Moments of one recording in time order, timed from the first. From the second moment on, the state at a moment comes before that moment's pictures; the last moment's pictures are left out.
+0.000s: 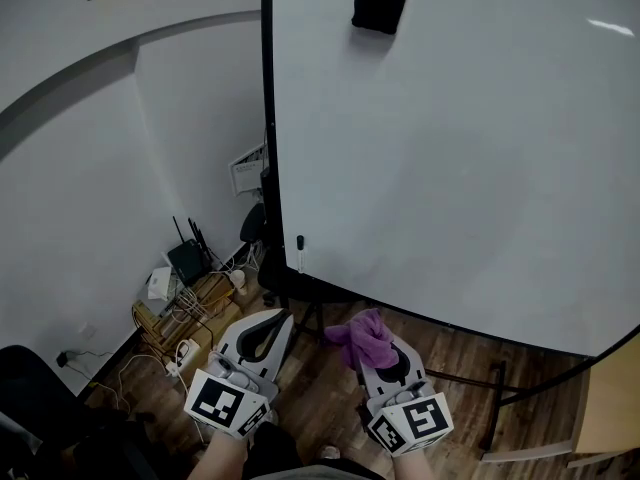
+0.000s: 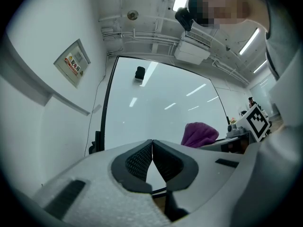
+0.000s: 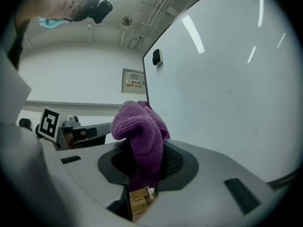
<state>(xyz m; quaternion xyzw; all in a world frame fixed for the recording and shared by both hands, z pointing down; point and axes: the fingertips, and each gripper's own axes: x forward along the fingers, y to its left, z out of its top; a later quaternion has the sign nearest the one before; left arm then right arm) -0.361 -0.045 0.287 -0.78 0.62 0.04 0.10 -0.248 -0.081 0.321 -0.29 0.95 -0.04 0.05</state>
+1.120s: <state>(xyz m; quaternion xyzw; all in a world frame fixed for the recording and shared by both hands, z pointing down) -0.506 -0.140 0.306 -0.85 0.53 0.04 0.06 -0.391 -0.150 0.343 -0.40 0.92 -0.06 0.03</state>
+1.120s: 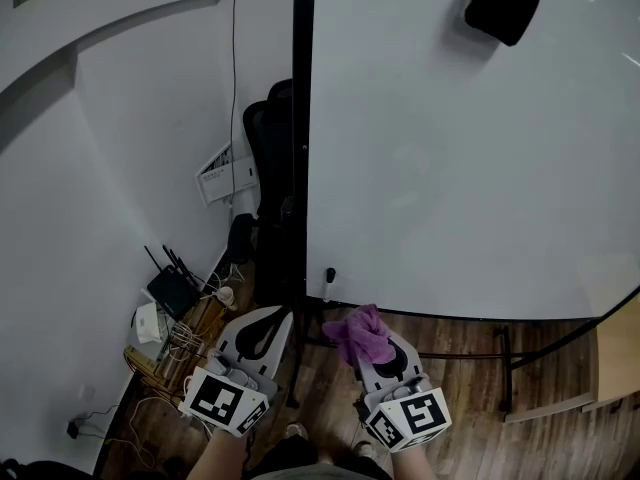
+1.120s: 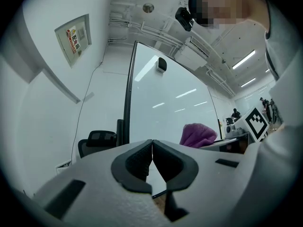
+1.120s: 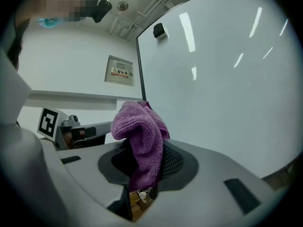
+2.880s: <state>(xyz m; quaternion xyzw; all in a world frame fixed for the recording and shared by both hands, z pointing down) -0.558 -0.210 0.409 -0.88 0.47 0.01 -0.06 -0.490 -0.250 0.550 -0.44 0.87 -0.20 -0.12</state>
